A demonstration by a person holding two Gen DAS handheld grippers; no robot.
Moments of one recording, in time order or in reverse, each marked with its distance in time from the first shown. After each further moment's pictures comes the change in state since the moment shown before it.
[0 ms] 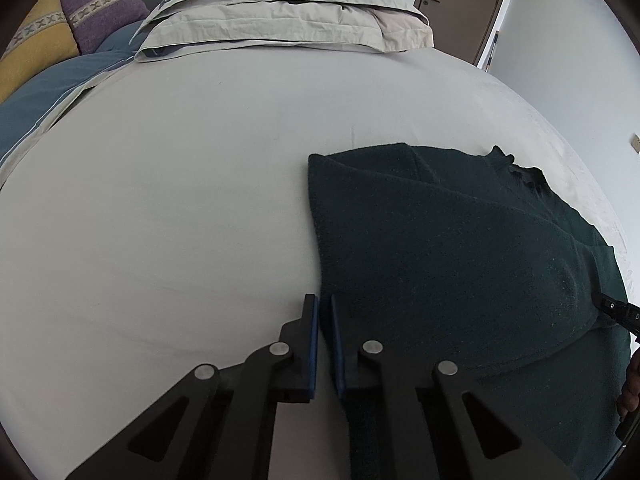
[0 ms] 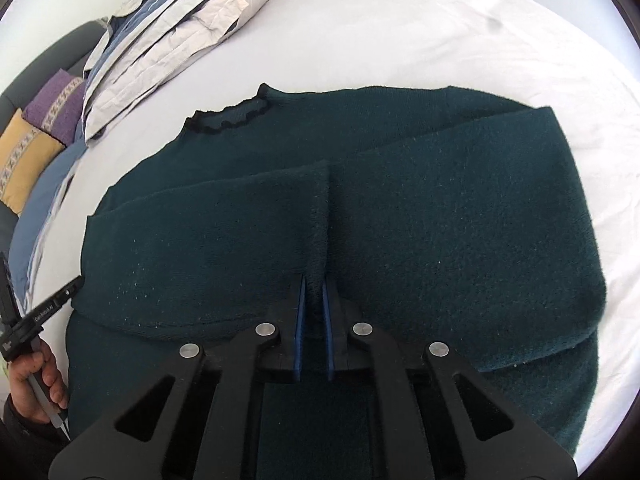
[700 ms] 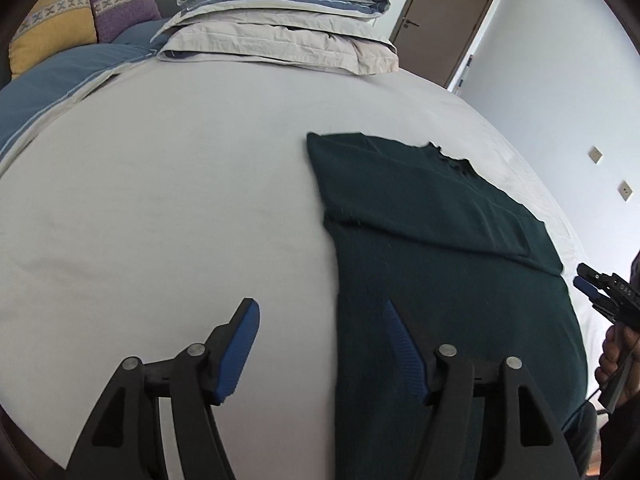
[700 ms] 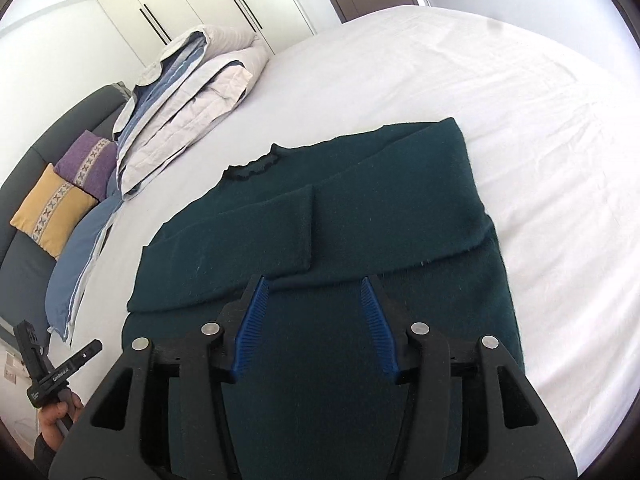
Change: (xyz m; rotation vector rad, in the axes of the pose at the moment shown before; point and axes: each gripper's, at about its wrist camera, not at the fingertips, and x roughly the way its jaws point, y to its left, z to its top) left arm -0.122 0.030 -0.103 -0.032 -0.045 -0.165; right arm -0.134 -0.020 -0.078 0.047 -0.178 0.084
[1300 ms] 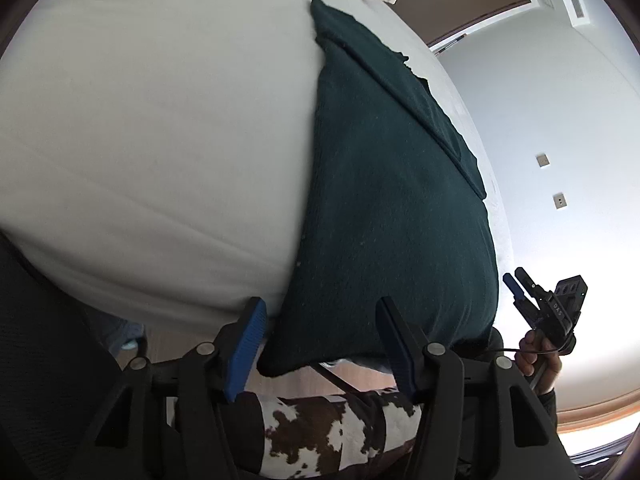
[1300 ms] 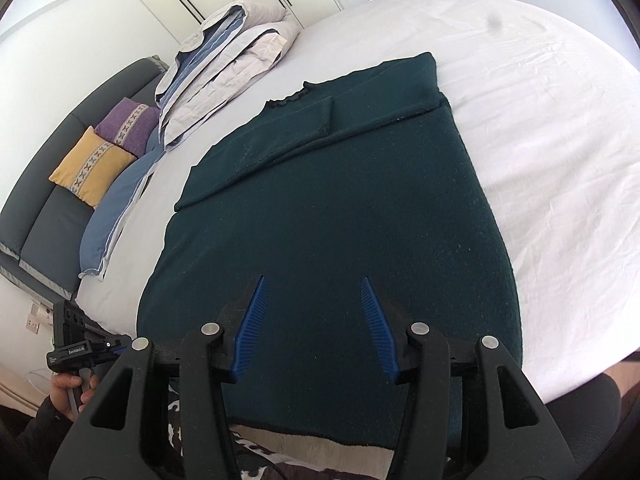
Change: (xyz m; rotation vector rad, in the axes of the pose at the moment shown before) left arm -0.026 0.031 -0.124 -0.261 0.325 -0.335; right arm -0.108 -0.025 -0.128 -0.027 0.090 0.086
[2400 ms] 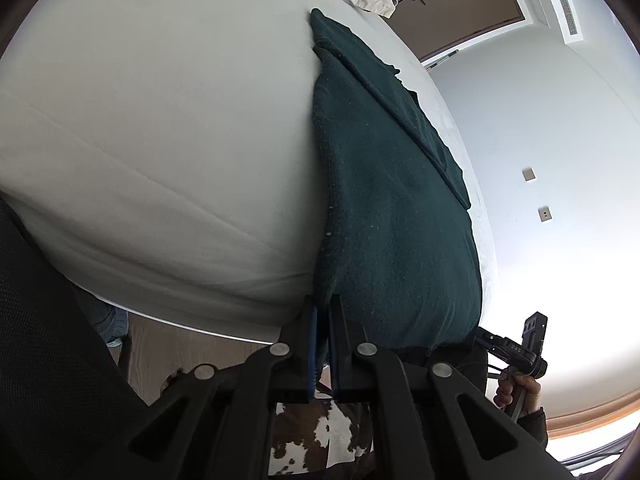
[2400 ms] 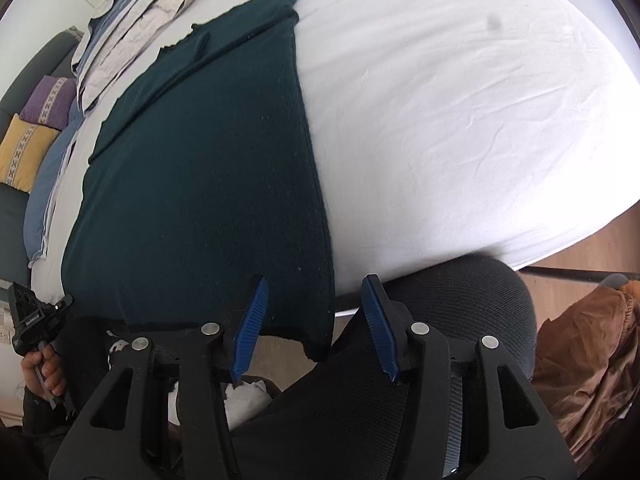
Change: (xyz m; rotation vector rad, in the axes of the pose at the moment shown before) left arm -0.007 -0.007 -0.006 -0.003 -0.072 -0.050; right arm -0.033 -0.096 -0.045 0.092 0.286 -0.256
